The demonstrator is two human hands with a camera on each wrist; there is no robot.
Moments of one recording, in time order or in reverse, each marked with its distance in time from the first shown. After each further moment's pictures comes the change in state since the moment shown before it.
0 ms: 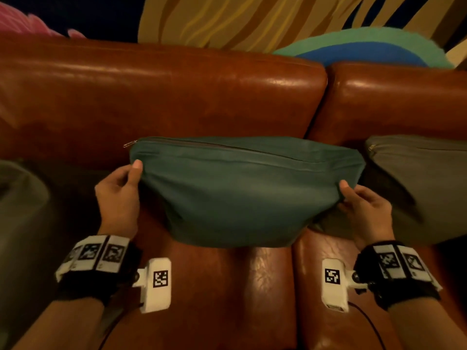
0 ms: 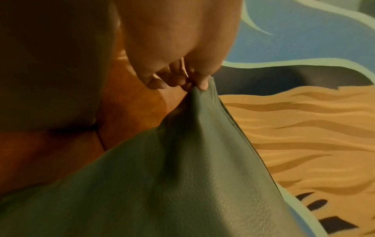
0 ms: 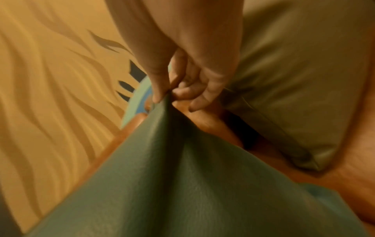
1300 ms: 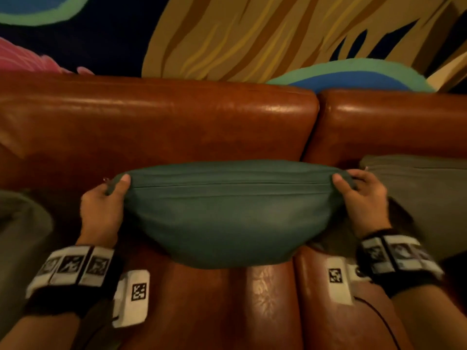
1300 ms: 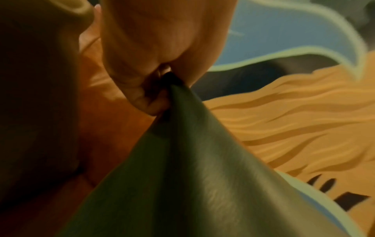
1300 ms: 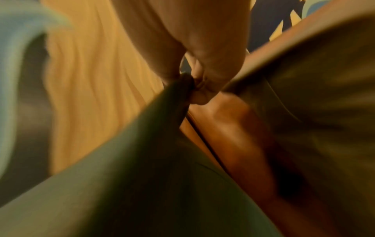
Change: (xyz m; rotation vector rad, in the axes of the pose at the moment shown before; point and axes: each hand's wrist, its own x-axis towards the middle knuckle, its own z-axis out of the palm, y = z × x) left_hand 0.049 0.008 -0.025 0.184 -0.019 -0.207; right_hand 0.047 -0.023 0.020 -0.398 0.052 -0.291
